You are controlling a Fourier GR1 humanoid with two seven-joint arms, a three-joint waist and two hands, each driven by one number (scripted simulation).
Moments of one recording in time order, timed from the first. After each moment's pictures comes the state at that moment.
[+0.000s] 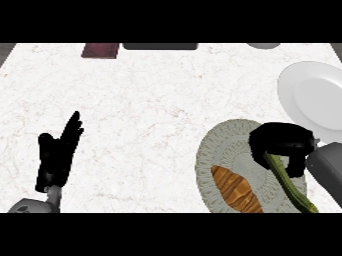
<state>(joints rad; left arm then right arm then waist) -0.05 0.31 -0.21 -1.45 0.15 0.32 0.19 -0.49 -0.60 0.56 -1.03 0.81 0.23 -0.94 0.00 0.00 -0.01</state>
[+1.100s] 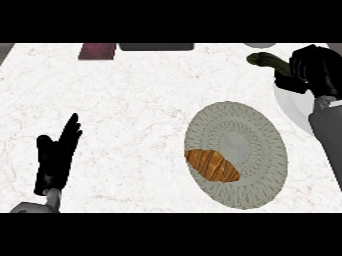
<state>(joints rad) -0.03 0.30 -0.20 -1.47 0.13 0.32 0.20 -0.65 -0.42 0.03 -1.04 0.78 -0.24 0.19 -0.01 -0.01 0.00</state>
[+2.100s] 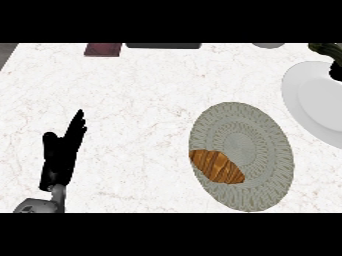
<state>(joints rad) -0.05 0.25 -0.17 -1.47 0.07 0.27 0.22 -0.76 -0.57 -0.21 -0.69 0.80 -0.30 0.18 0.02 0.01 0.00</state>
